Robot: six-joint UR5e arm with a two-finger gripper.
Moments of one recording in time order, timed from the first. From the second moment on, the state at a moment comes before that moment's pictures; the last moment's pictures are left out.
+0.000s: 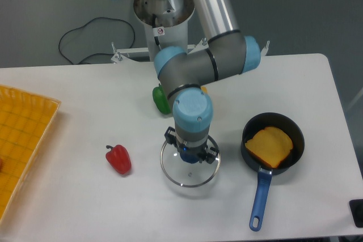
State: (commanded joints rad) arm 2.41 -2.00 -1.48 -1.30 1.58 0.94
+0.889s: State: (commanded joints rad) arm 2.46 -1.92 -1.49 -1.34 1.57 1.09
